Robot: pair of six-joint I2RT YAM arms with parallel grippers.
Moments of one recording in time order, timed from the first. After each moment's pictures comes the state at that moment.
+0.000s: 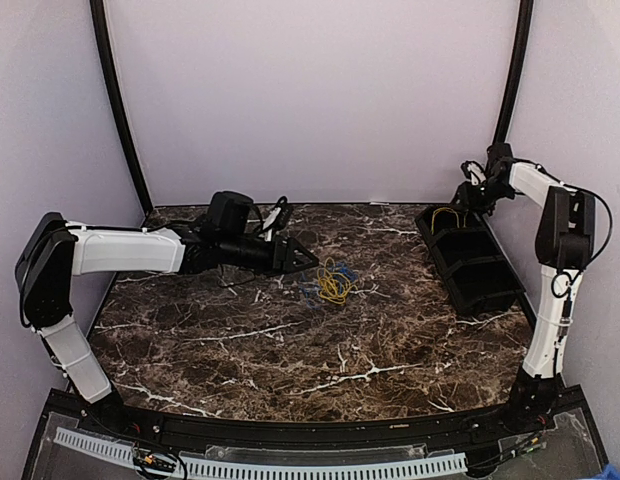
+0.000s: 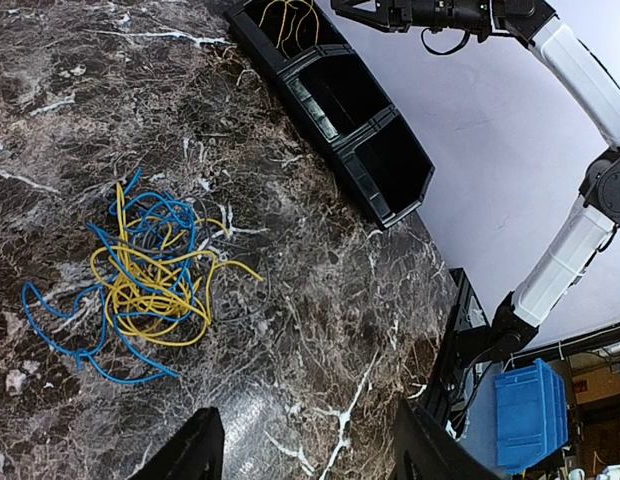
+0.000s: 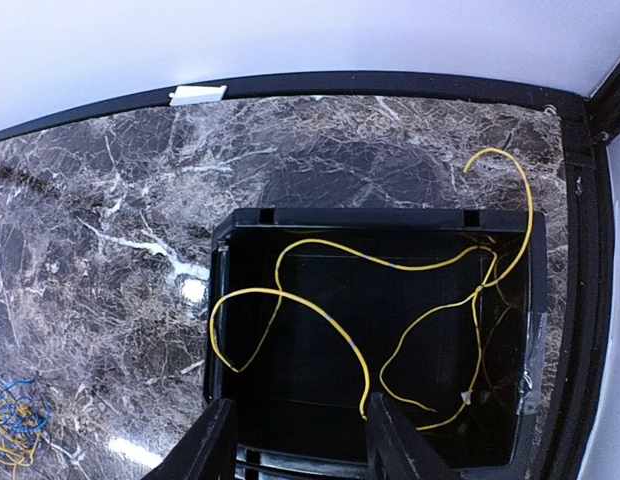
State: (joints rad) left arm -0.71 1.71 1.13 0.04 0.53 -0.58; right arm -0.10 2.17 1.95 -0.75 -0.39 -0.07
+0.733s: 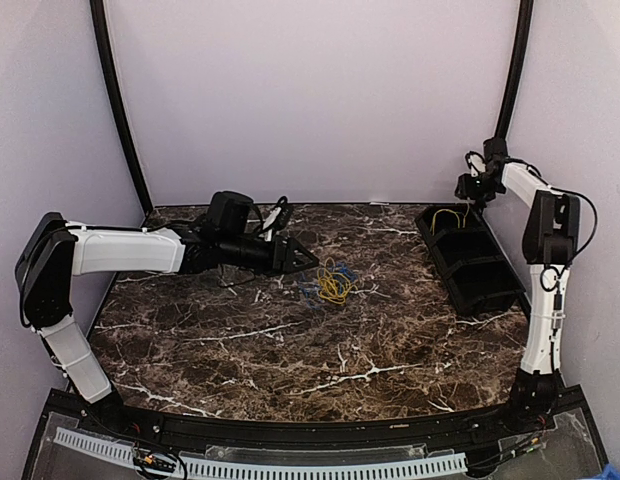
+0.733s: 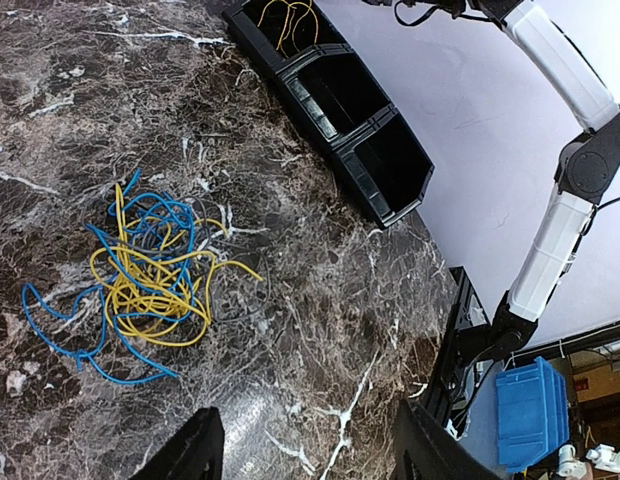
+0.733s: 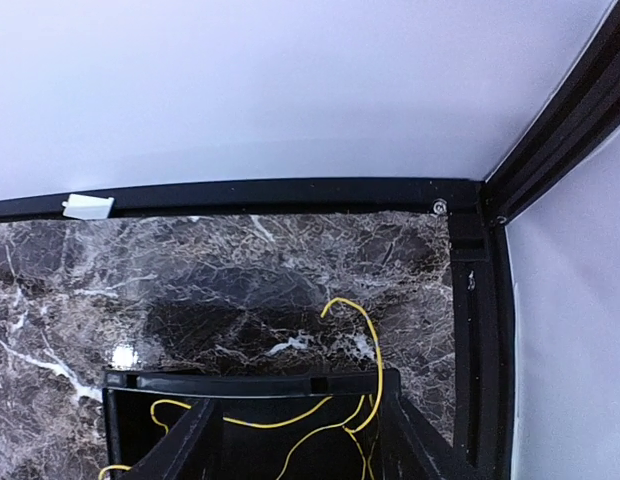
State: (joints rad) left arm -0.71 1.71 1.13 0.04 0.53 -0.57; right arm -0.10 2.33 2.18 -0.65 -0.17 -0.06
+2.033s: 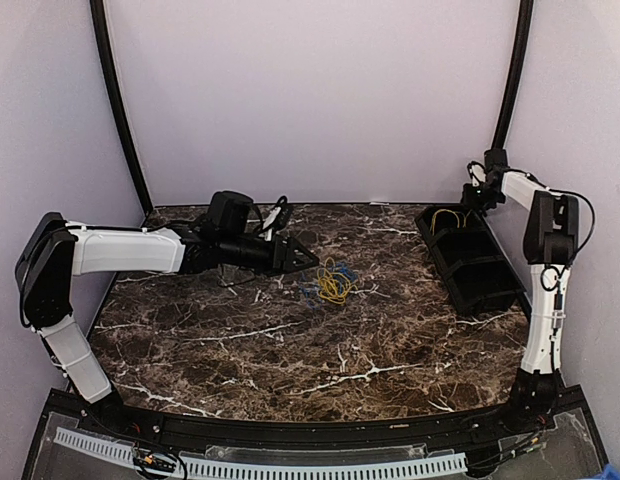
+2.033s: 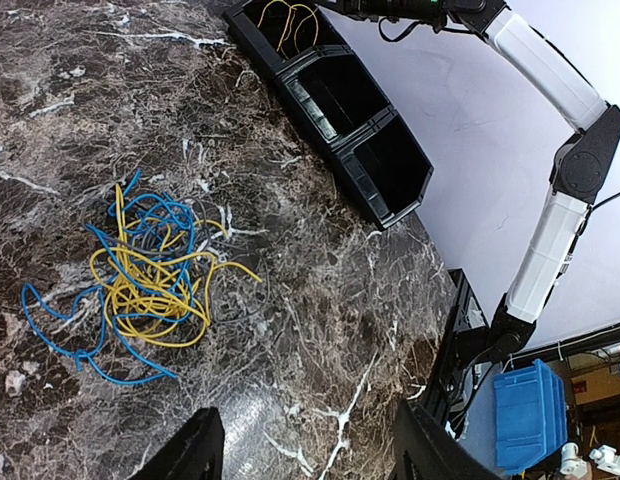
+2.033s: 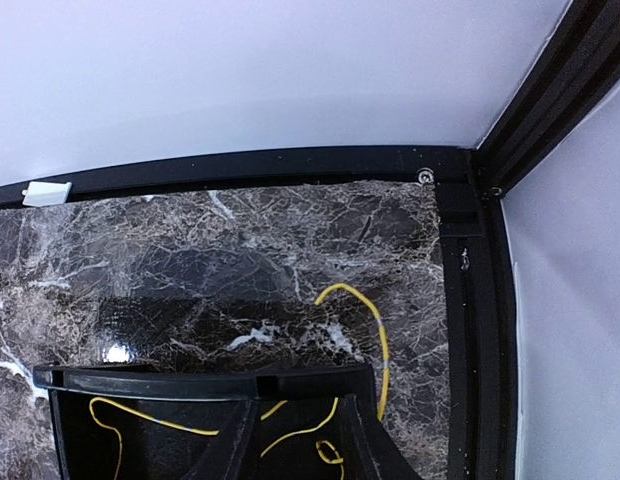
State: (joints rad) left arm -0.71 1.71 1.13 0.05 0.53 -0.58; right arm -0.12 2.37 2.11 -0.56 -0.15 -0.06
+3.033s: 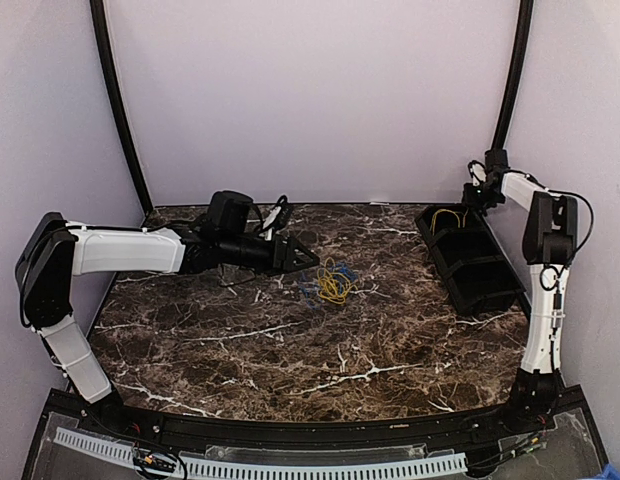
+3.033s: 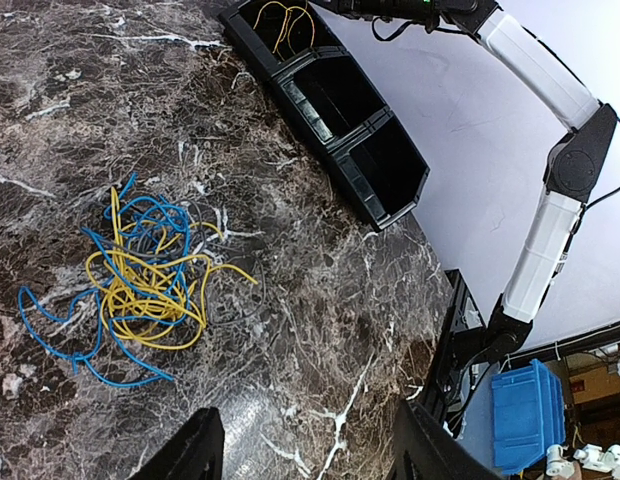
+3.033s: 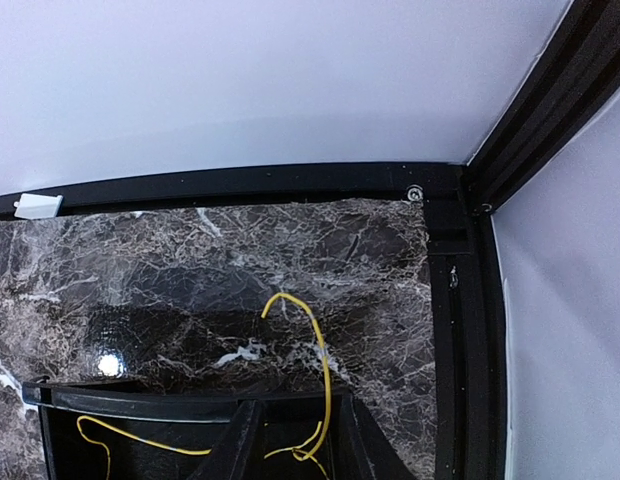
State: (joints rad) left arm -0.71 1.71 1.13 0.06 0.54 -0.58; right arm -0.13 2.38 2.11 -0.53 -0.14 -0.07
